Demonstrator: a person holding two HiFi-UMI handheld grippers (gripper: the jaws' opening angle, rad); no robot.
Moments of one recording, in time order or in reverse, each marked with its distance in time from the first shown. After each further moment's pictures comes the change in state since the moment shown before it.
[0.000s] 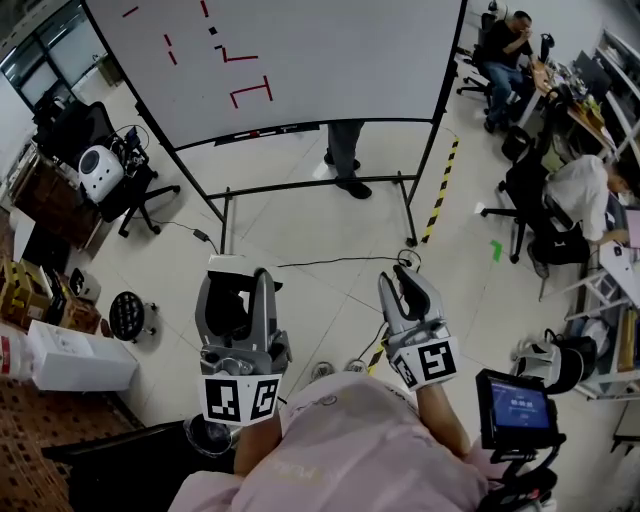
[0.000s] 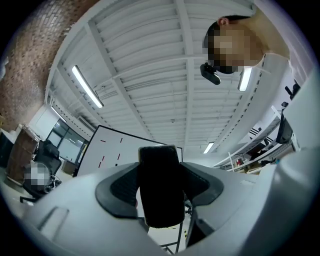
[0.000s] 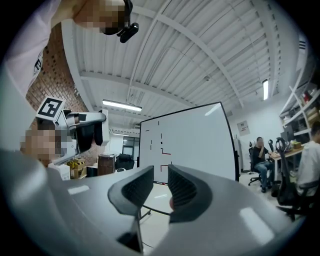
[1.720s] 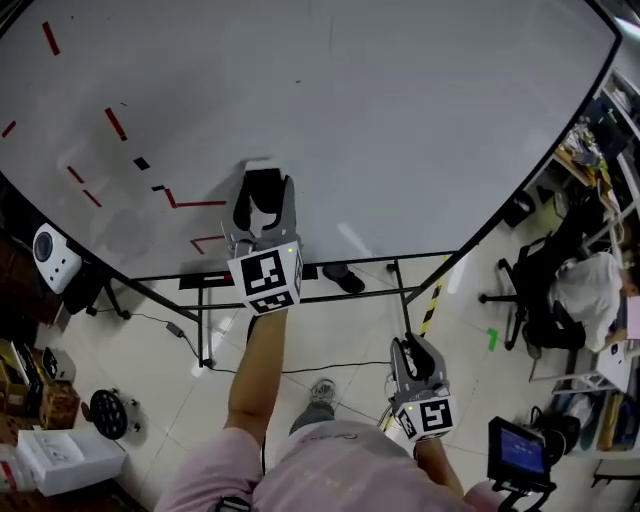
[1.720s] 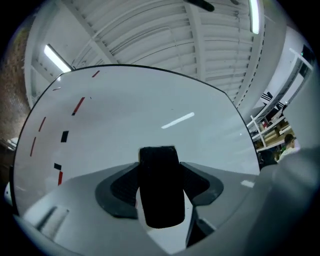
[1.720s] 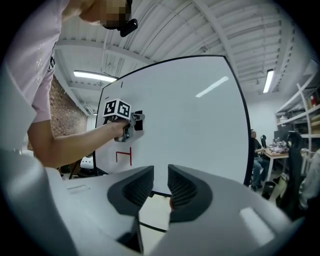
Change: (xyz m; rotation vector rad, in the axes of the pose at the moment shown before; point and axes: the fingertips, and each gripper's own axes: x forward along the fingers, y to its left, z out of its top) left arm 0.660 0.210 -0.285 0.187 0.139 0.061; right arm 0.419 -0.243 -0.098 -0.035 0.211 -0.149
